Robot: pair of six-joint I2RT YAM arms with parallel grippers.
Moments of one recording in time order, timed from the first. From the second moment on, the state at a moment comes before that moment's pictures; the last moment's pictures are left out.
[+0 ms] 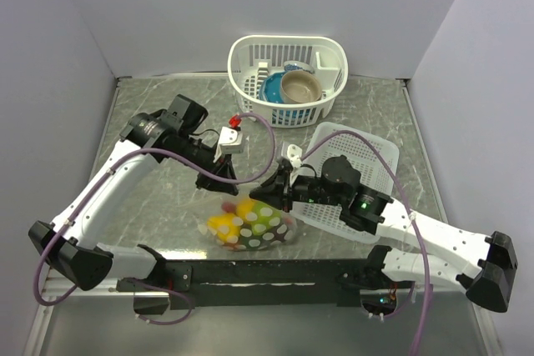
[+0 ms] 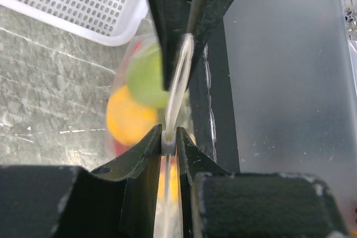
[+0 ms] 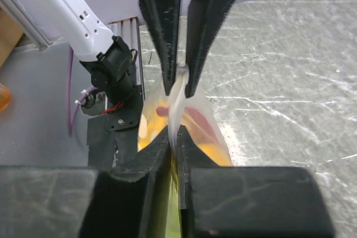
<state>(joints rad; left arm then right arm) -0.54 1.31 1.47 -1.27 0.98 0.70 0.97 0.97 0.75 0.15 -0.42 0.11</state>
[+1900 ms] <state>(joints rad) 0.02 1.30 1.54 -1.35 0.81 0.92 0.87 1.17 0.88 0.24 -0.40 0.17</state>
